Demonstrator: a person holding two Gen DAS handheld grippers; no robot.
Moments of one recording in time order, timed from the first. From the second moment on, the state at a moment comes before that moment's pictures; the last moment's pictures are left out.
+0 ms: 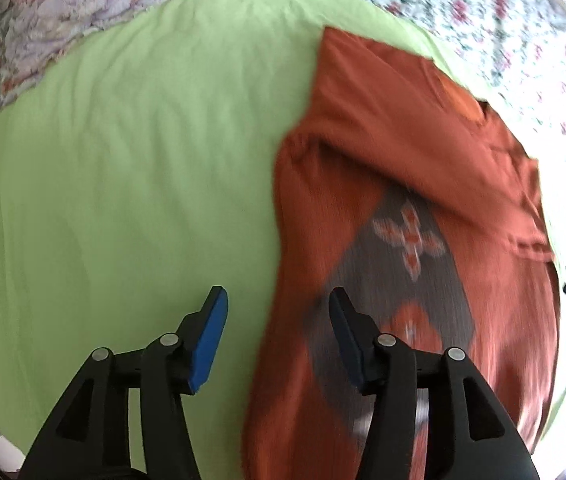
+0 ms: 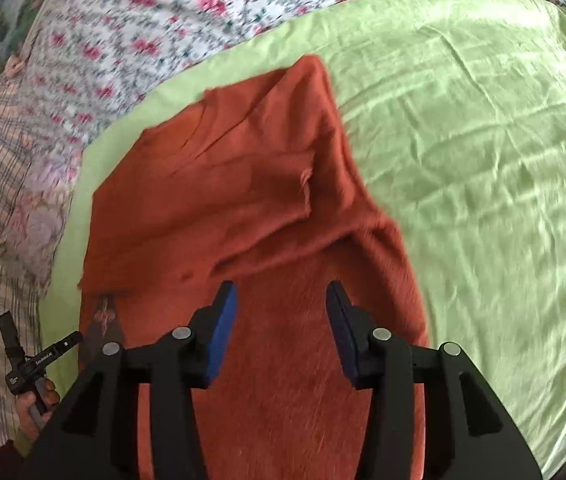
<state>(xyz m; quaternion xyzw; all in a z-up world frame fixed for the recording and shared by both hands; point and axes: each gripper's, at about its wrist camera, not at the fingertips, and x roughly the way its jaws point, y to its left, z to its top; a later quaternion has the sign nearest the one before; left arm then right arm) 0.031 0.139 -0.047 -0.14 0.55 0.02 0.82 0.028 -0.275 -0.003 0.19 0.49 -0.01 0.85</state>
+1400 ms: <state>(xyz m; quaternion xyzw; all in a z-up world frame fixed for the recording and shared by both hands) -0.114 0.099 -0.081 -0.12 0.62 -0.17 0.75 -0.191 -0.287 -0.048 0.29 0.52 0.09 0.80</state>
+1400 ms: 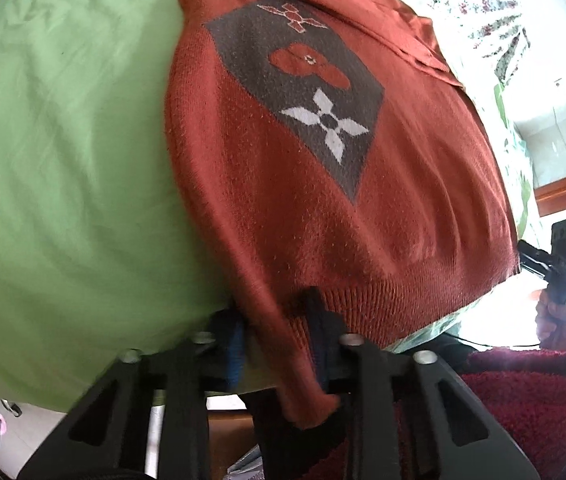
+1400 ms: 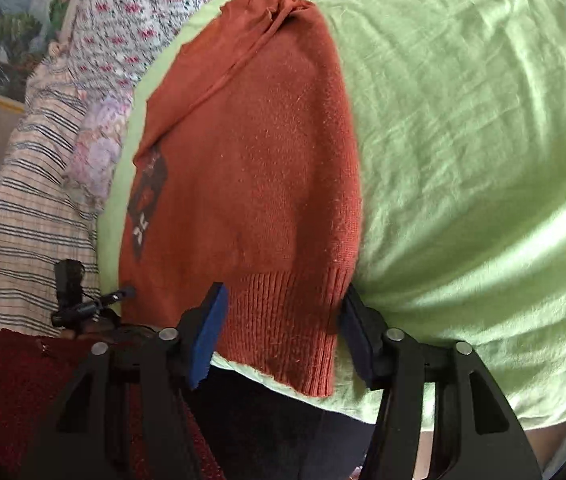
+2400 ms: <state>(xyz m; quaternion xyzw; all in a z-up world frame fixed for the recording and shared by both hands) 0.062 0.123 0.089 -0.17 0.39 -0.17 0.89 -0.030 -0.313 0.080 0.29 0.34 0.14 0.88</state>
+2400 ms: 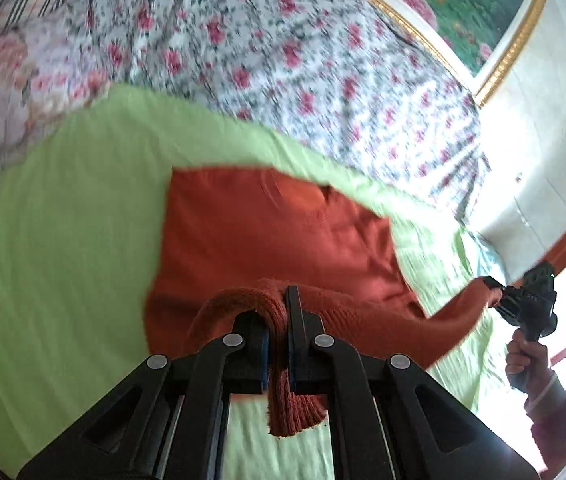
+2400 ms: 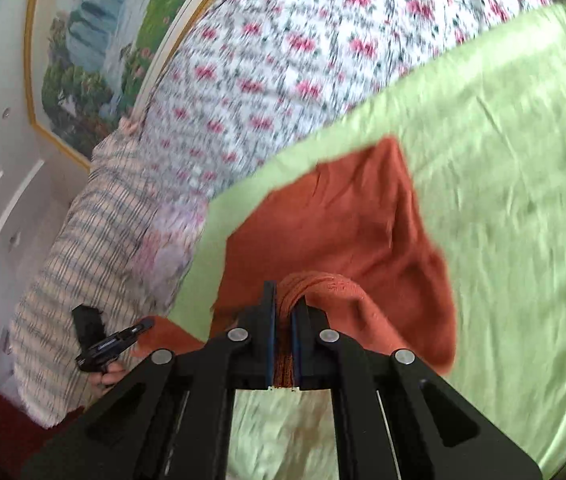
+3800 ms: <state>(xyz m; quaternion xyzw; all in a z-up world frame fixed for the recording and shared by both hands) 0.233 0.022 -0.048 -0.09 0.52 -0.10 0.84 0.149 -0.254 -0.029 0.05 0.51 0.13 0.85</state>
